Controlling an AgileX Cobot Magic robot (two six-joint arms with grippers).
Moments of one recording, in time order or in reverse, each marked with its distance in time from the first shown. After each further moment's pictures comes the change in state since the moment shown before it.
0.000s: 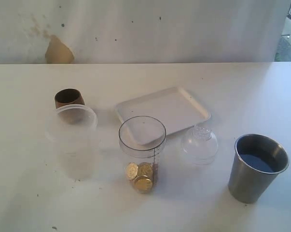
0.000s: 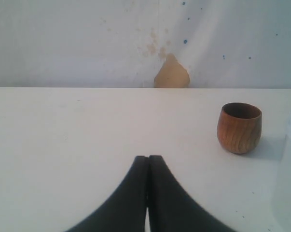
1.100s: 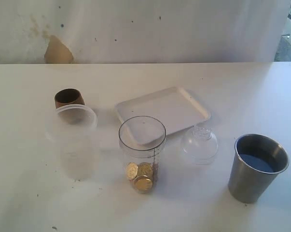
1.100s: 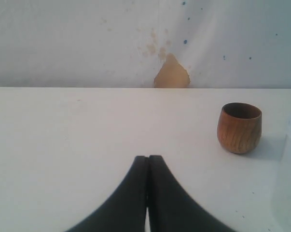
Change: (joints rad) left arm 0.000 0.000 0.000 0.000 0.000 0.000; right arm 0.000 0.000 0.000 -0.206 -0.506 -0.073
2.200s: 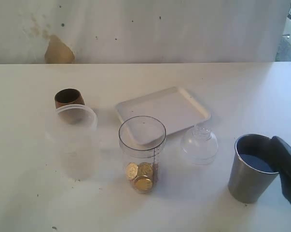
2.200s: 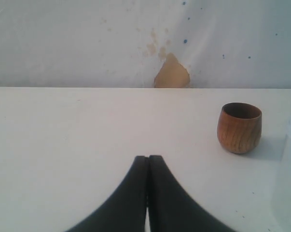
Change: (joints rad) left arm 0.000 0.000 0.000 0.000 0.000 0.000; right arm 0.000 0.428 0.000 -0.016 -0.146 0.156
